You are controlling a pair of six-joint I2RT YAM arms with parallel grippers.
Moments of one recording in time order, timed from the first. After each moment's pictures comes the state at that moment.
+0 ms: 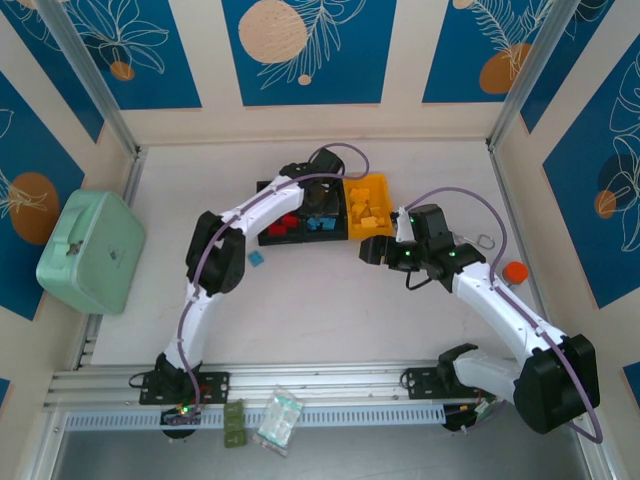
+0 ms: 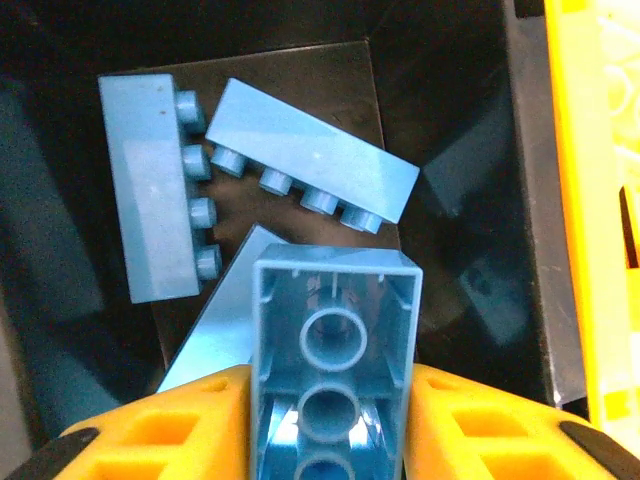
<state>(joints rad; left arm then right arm) -0.66 2.29 2.05 -0.89 -0.04 -0.57 0.37 1.10 0.77 -0.50 -0.40 0.53</state>
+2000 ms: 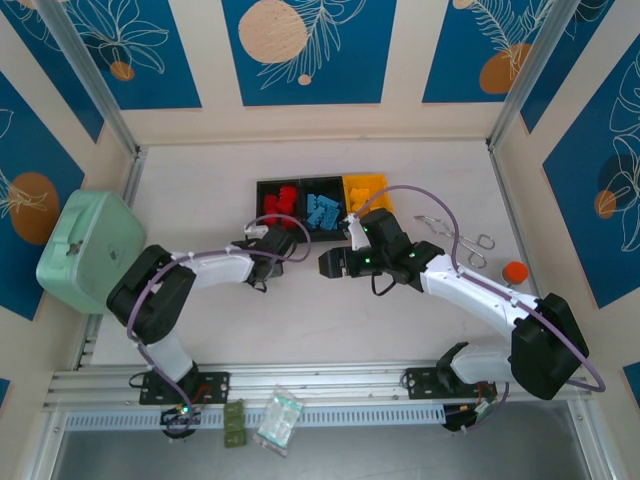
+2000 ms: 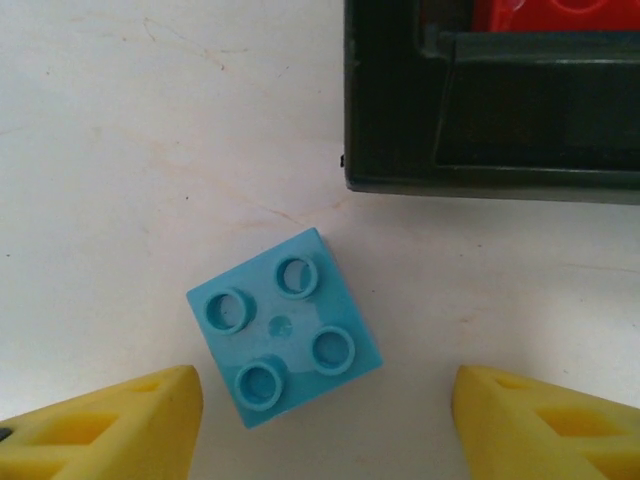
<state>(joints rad) -0.66 1.71 0.88 -0.38 -0.45 -0.73 0.67 1.28 0.84 -0.34 -0.37 0.53</state>
